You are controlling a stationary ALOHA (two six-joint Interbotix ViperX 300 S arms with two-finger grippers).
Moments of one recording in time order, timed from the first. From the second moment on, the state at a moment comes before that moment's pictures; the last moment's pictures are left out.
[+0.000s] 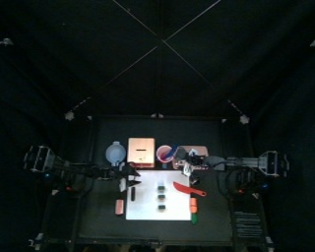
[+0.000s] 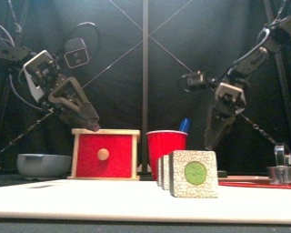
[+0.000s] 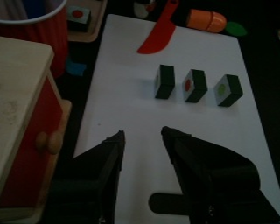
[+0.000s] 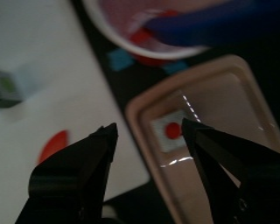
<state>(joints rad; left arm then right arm) -0.04 -0.21 1.05 -0.20 -0.34 0.00 -0.19 -0.23 0.83 -0.15 0.31 0.27</state>
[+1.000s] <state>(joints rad) -0.04 -0.21 1.05 -0.20 -0.34 0.00 0.07 0.11 0.58 -0.13 0.22 0.27</state>
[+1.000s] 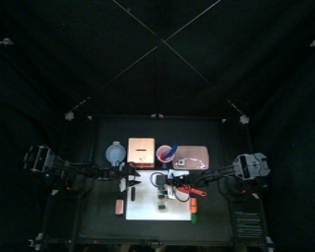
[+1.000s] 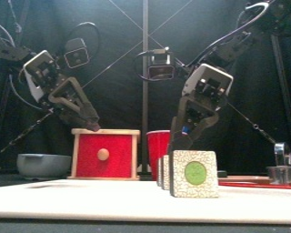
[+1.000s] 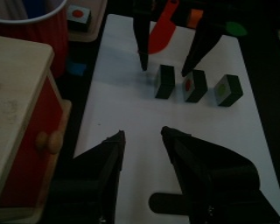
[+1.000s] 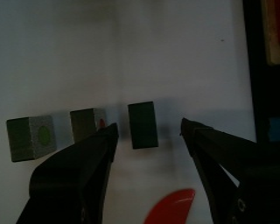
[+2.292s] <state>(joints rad) -0.04 -0.21 1.05 -0.20 -0.34 0.00 -0.31 -0.25 0.95 -0.14 0.34 0.27</state>
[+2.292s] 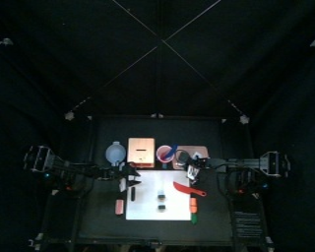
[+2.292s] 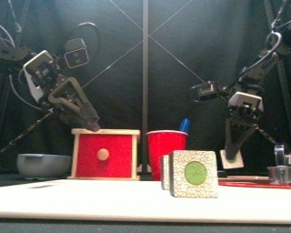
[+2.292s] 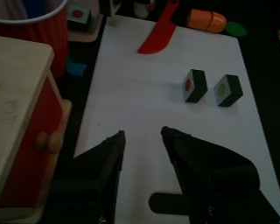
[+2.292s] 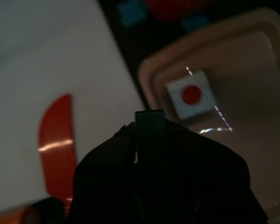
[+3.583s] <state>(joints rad) -0.03 -0.21 1.05 -0.23 -0.34 0.00 0.03 -0.25 0.85 -0.06 0.13 0.28</state>
